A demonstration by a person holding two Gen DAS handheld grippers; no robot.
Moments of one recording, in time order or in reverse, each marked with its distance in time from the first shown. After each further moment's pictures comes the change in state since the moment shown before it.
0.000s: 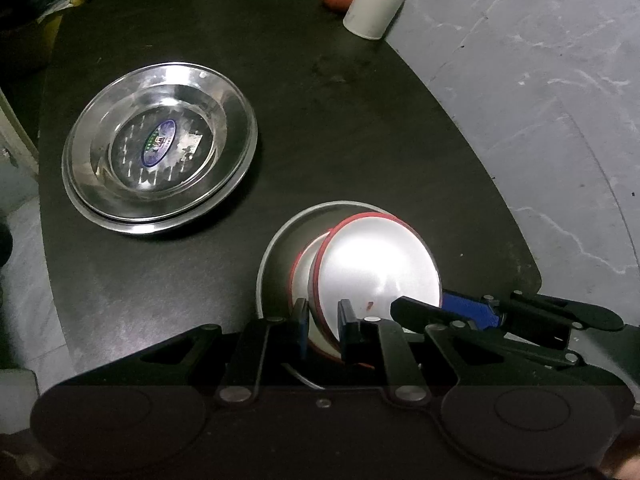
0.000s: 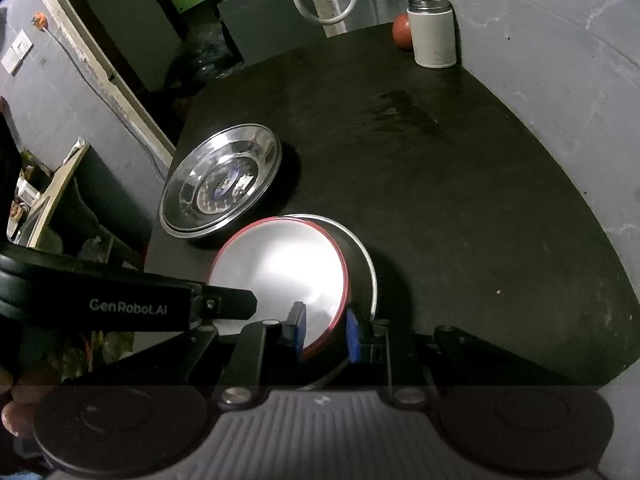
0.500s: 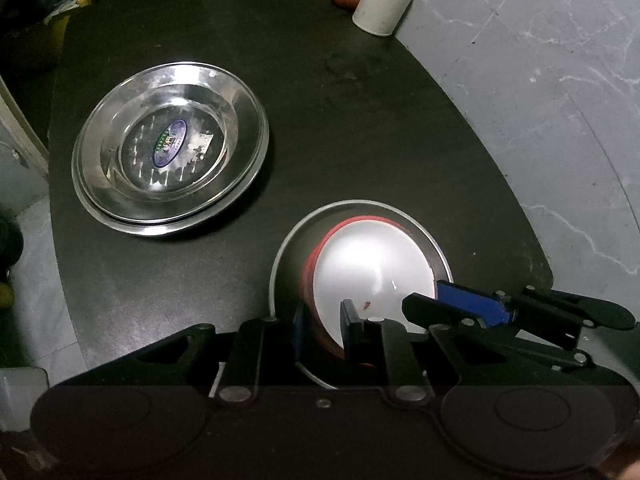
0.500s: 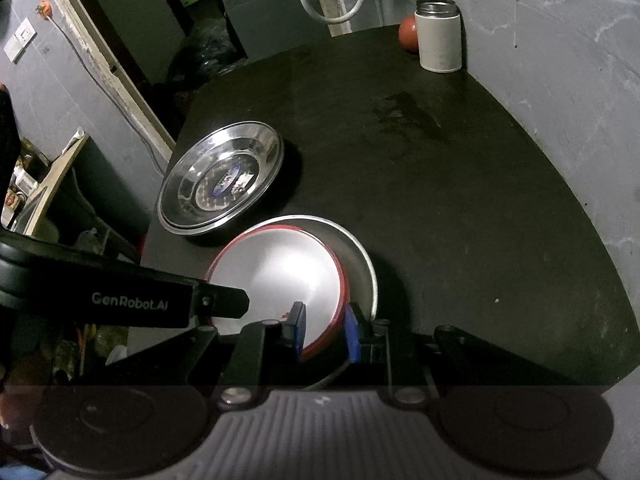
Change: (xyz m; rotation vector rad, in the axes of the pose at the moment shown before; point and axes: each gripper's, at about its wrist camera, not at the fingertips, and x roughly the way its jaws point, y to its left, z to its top) left arm -0.001 0.000 0.002 0.001 0.013 0.033; right arm 0.002 0.004 0.002 -0.033 0.003 -0.016
